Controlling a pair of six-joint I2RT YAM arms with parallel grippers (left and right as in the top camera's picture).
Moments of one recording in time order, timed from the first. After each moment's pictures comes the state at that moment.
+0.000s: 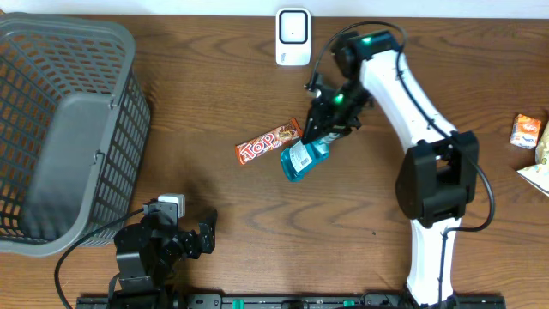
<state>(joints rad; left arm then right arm) 0.07 0.16 0.18 -0.66 0.36 -0.07 0.30 2.22 2.00 -1.56 -0.62 -0.06</state>
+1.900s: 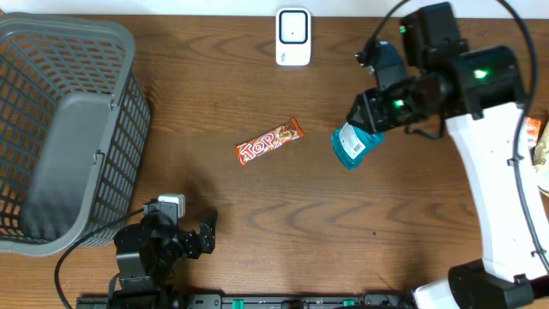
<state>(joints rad) 0.07 0.16 0.18 -0.66 0.36 -0.07 0.30 1.67 1.99 -1.52 -0.25 0.00</state>
